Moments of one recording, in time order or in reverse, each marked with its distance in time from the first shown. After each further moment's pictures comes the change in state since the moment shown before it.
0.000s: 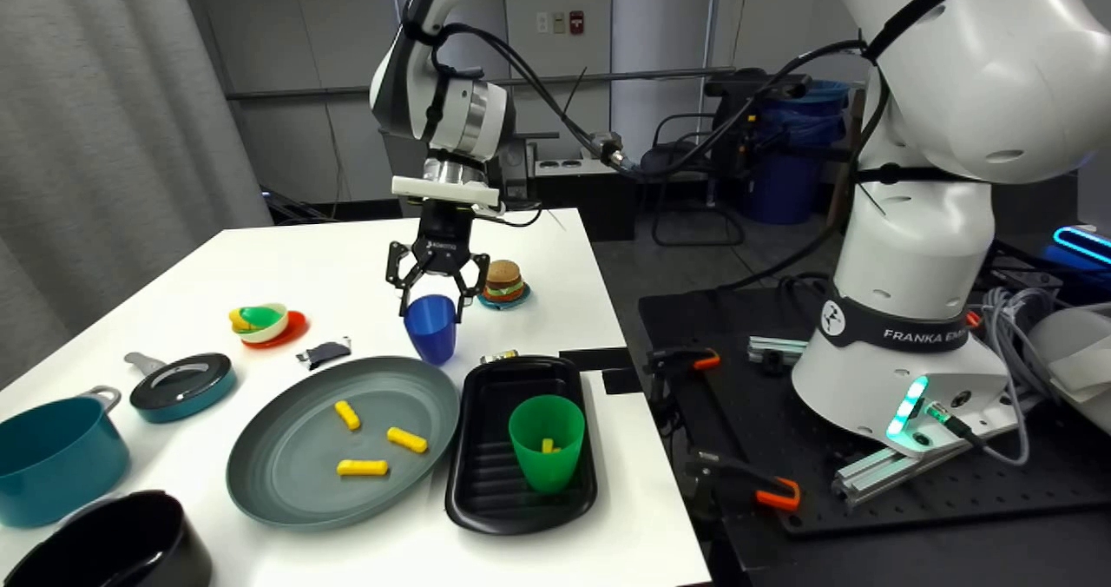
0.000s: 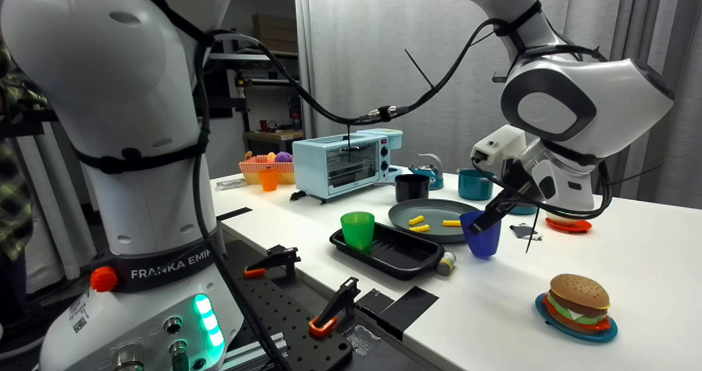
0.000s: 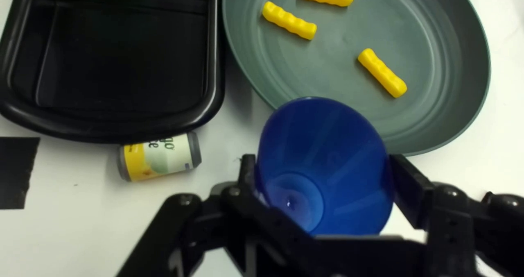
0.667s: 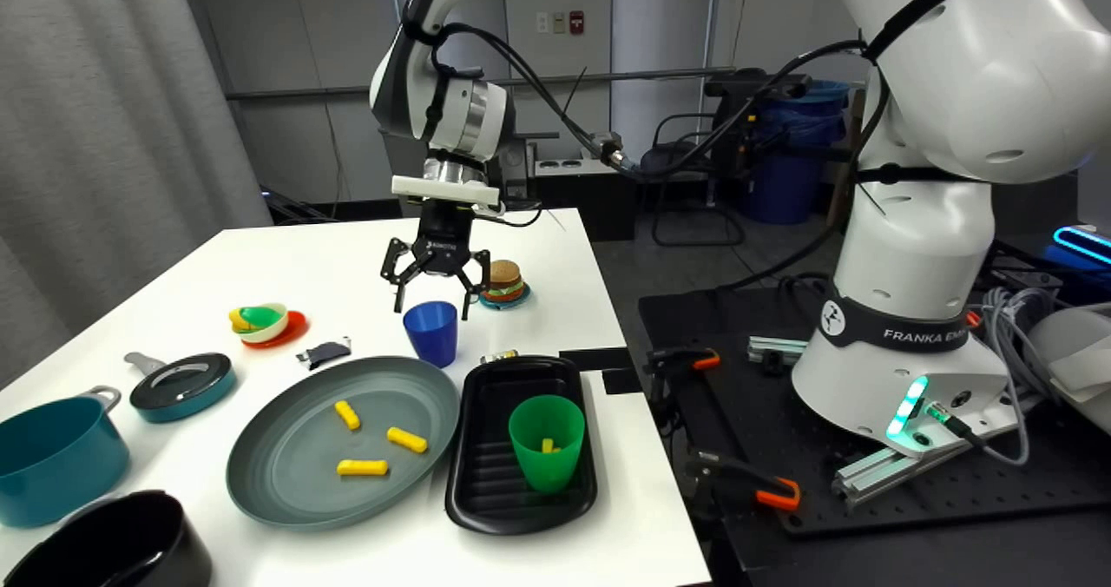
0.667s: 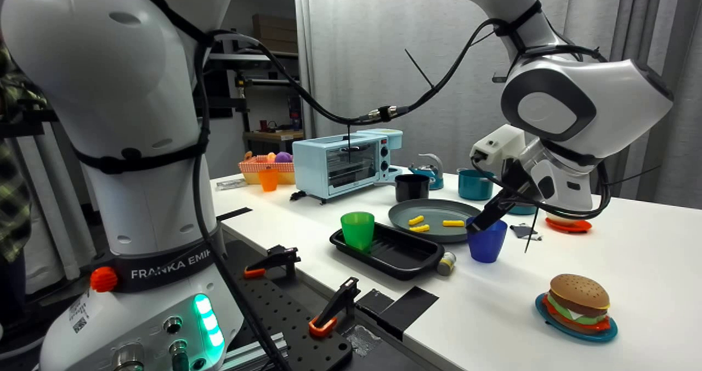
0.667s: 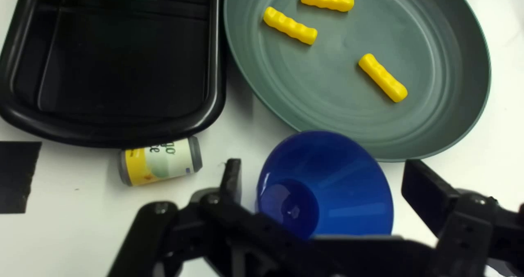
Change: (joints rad) arm 0.000 0.000 0.000 0.001 0.000 -0.011 0.000
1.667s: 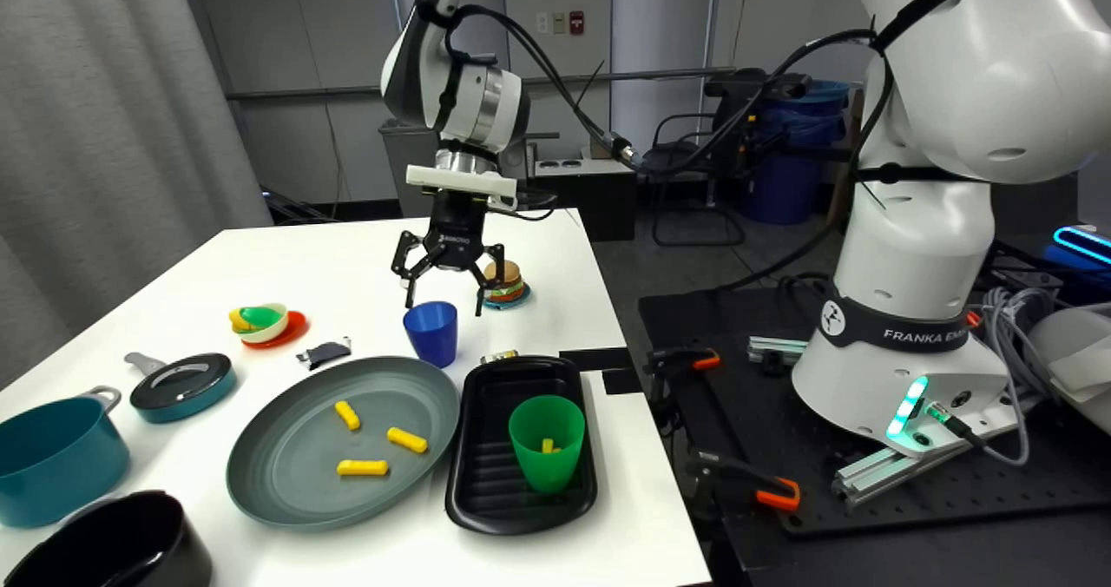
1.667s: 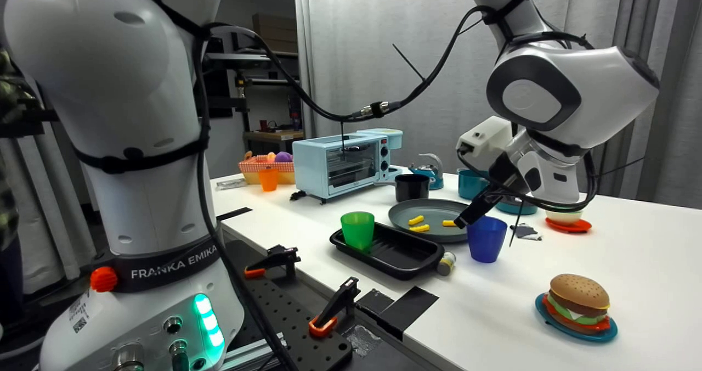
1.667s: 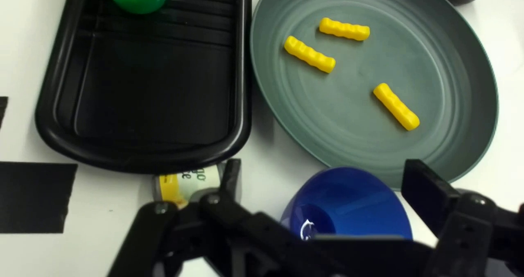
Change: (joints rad) arm 0.022 -0.092 -0.015 -0.106 -0.002 0.006 -0.037
